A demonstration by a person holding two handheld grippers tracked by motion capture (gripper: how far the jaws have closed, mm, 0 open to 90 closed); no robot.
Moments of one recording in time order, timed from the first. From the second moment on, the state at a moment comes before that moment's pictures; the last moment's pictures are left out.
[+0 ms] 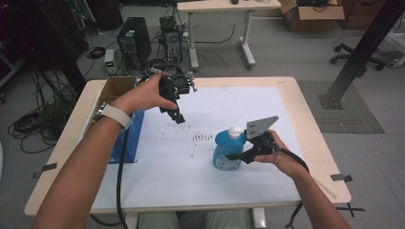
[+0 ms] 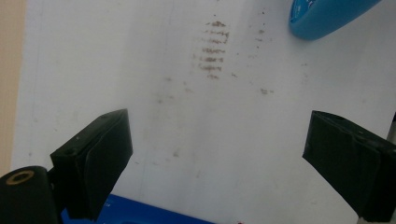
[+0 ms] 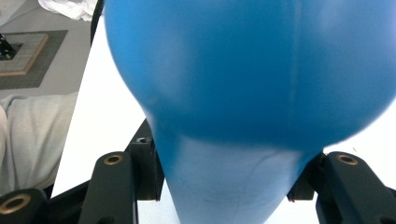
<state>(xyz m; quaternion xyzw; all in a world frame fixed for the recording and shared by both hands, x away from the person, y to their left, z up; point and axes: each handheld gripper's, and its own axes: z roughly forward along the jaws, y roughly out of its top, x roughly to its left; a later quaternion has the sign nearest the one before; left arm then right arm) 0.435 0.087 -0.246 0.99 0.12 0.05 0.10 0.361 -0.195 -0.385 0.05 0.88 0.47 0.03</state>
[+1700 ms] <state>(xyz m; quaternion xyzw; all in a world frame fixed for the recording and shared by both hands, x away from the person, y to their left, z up) 0.371 0.077 -0.192 0.98 0.06 0.05 0.16 0.347 -0.182 -0.305 0.04 0.88 0.47 0.03</state>
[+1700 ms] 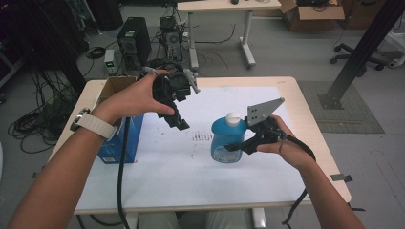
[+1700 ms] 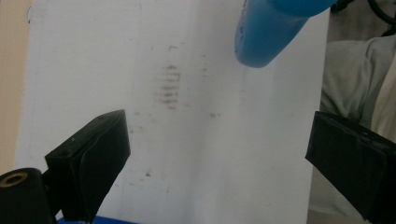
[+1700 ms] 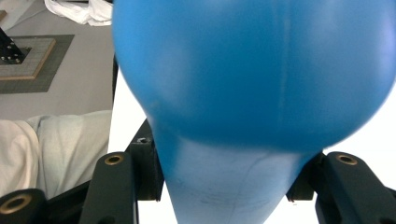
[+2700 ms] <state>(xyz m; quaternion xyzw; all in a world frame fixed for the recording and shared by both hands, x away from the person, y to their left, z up) 0.343 0.053 -0.179 0.99 0.03 0.04 0.15 0.347 -0.147 -0.287 0.02 0.89 0.45 0.02</state>
